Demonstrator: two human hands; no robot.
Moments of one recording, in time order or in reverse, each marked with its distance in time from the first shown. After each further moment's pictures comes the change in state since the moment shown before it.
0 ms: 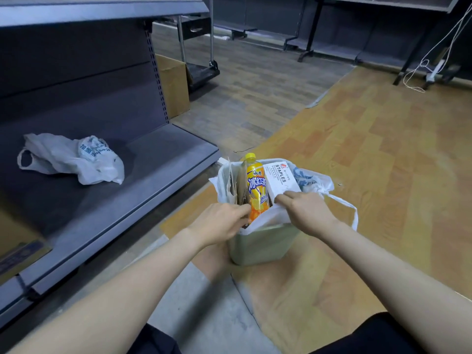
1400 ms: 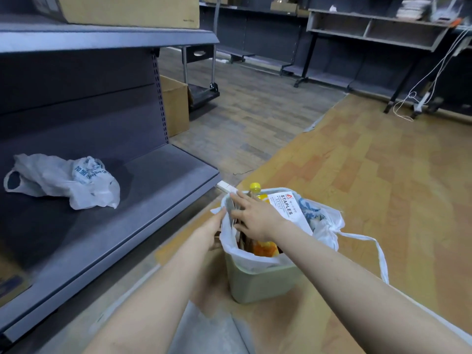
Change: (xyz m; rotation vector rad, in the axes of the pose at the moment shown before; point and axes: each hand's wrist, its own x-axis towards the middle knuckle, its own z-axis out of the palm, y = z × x) left_hand 0.065 -0.067 0.023 -1.662 0.093 -1.142; right_hand 0.115 -0.052 -0.009 0.076 -0.263 -0.192
